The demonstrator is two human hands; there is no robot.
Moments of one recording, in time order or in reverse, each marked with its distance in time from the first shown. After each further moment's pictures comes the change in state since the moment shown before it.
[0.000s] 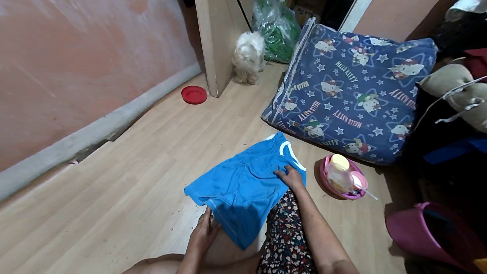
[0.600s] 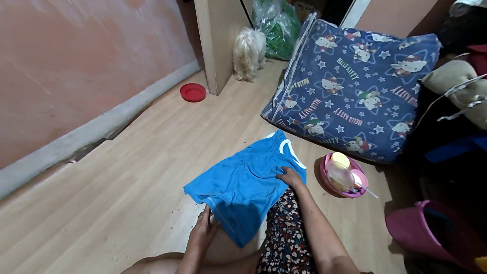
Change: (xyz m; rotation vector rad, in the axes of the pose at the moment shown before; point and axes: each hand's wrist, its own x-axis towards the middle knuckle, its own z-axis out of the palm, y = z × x) left_hand -0.001 0.001 0.002 0.012 0.078 0.048; right_hand 0.011 0.002 0.001 -0.065 -0.196 0.024
